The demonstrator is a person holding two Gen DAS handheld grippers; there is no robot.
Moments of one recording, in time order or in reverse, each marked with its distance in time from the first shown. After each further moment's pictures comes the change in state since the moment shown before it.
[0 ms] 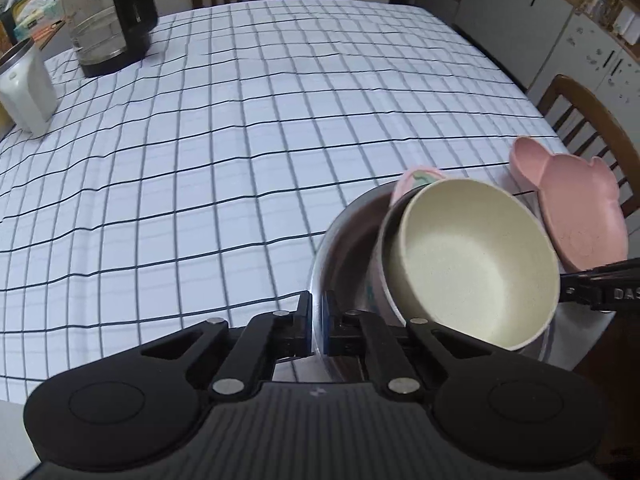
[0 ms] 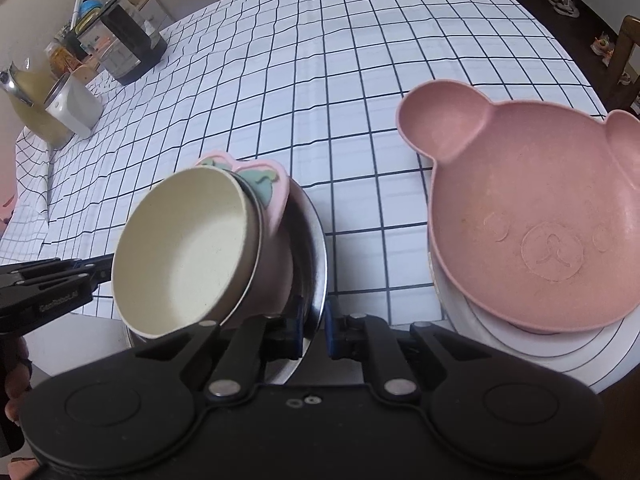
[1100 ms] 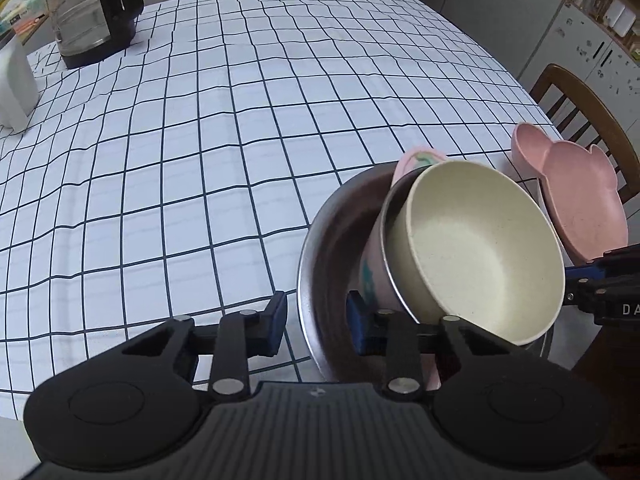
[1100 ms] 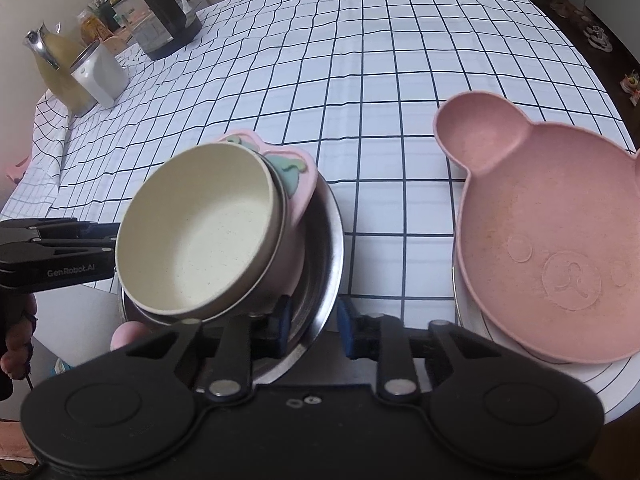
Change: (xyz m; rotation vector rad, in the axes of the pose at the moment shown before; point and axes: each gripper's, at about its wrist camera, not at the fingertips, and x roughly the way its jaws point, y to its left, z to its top) left arm 0.019 0.005 0.001 0.018 0.027 -0.015; right arm 0.007 0.011 -0.004 -0.122 -0.001 0.027
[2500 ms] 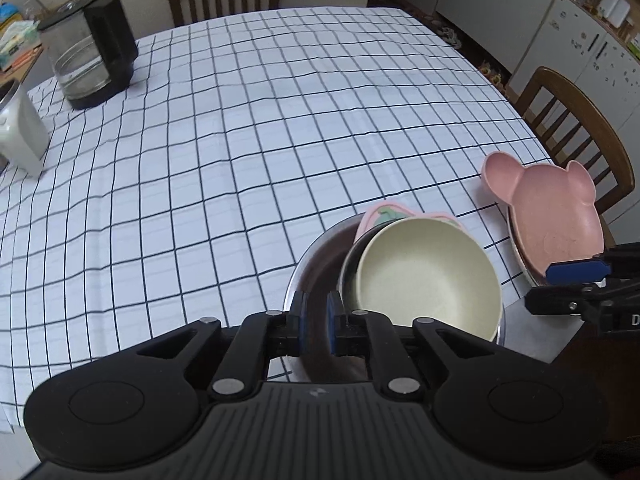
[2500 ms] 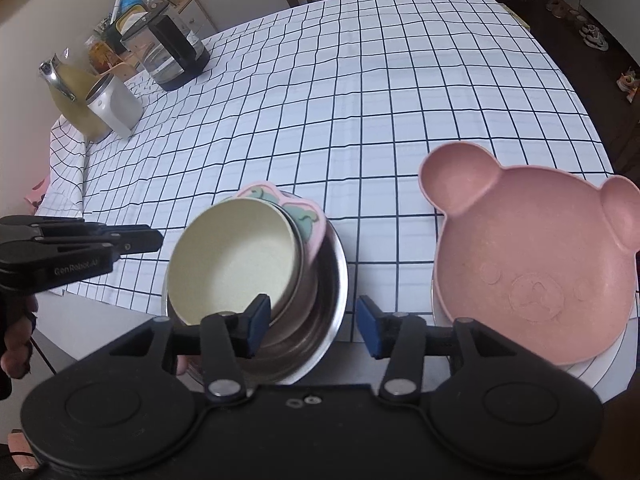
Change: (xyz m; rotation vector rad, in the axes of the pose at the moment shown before) left arm -0.051 -0.019 0.039 0.023 0.015 0.027; right arm -0.049 -0.001 0.019 0.028 -0.030 0.027
